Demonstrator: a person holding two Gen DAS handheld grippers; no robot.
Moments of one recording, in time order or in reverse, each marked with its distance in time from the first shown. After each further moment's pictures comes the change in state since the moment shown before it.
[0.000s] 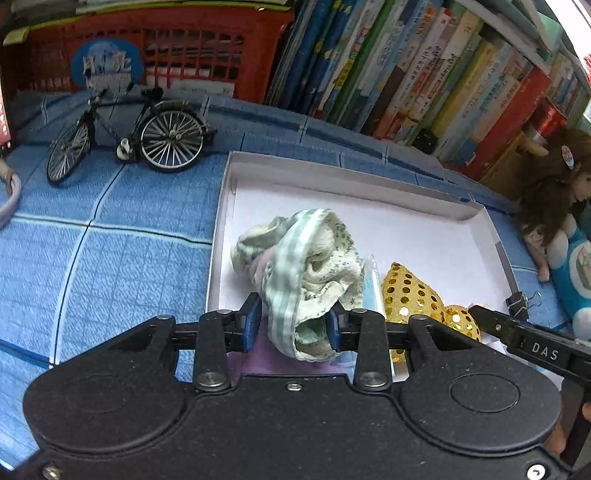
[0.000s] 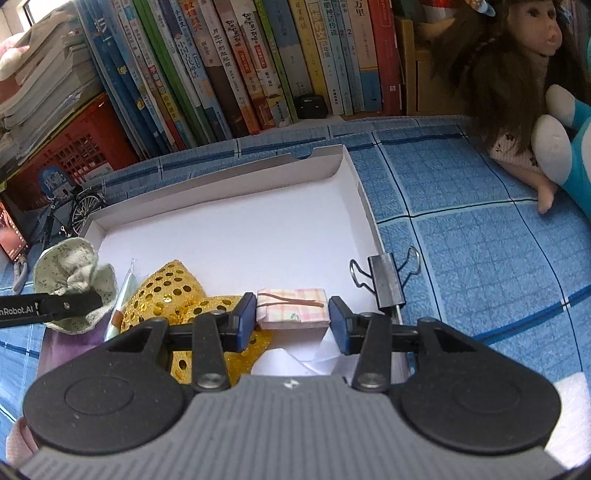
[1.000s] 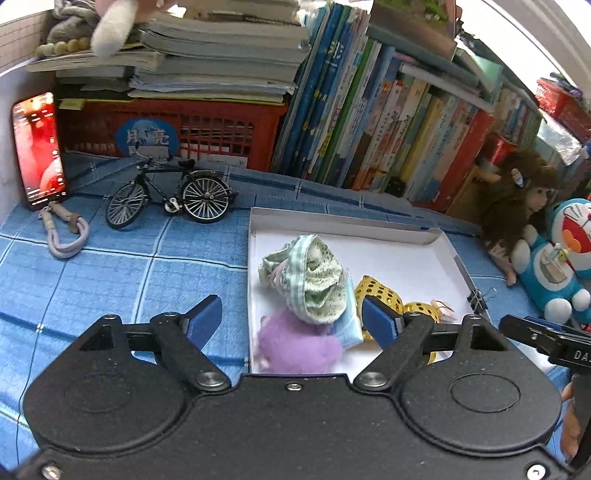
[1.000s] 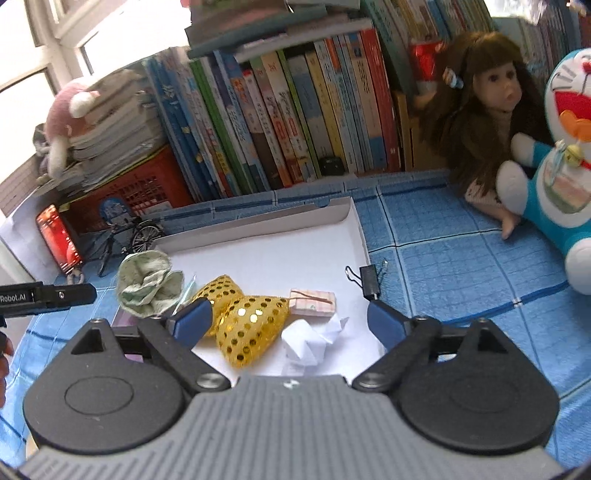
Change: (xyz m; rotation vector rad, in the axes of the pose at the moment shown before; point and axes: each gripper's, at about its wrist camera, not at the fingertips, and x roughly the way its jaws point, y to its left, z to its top) left arm -0.116 0.005 -0.035 0.070 -0.205 -0.007; right arm -0.102 -0.012 -0.035 -0.055 -0.191 0.100
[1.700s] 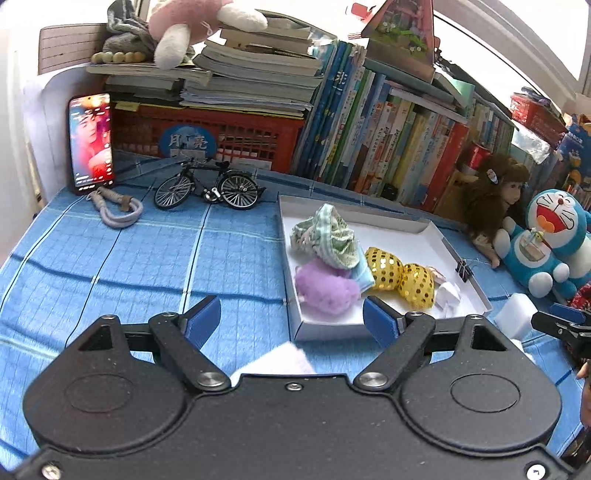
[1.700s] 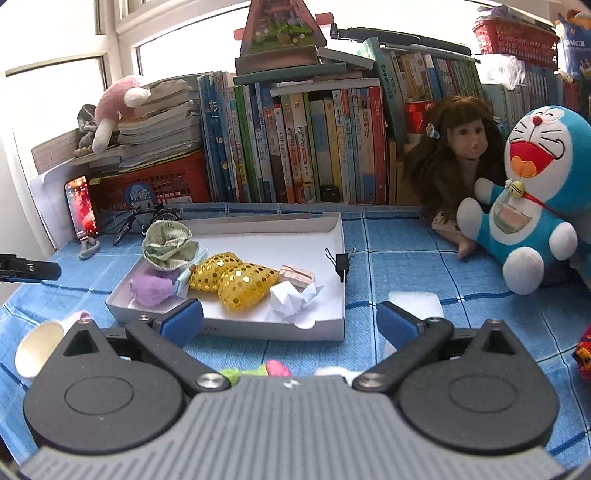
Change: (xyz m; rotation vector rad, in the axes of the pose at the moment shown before) left arm -0.085 0.042 -0.083 0.008 -0.118 -0.021; right arm -0.076 0.000 -0.065 -0.168 -0.143 -0.033
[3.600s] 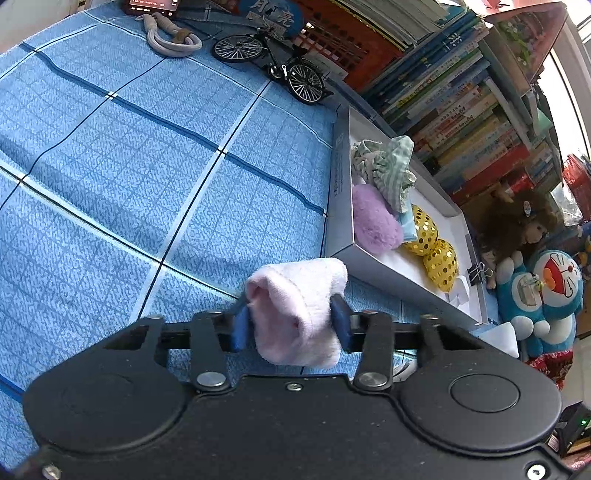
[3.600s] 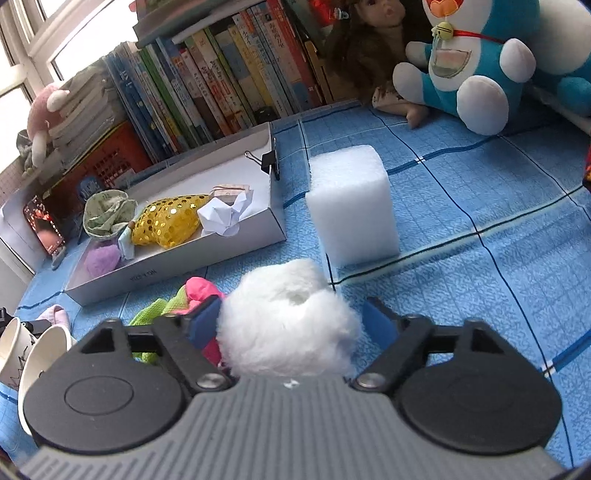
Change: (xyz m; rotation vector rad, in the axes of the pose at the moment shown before) left arm 0.064 0.063 -0.044 -0.440 0.254 -0.086; right arm 0.035 -0.058 -0.057 0.314 0.183 0.000
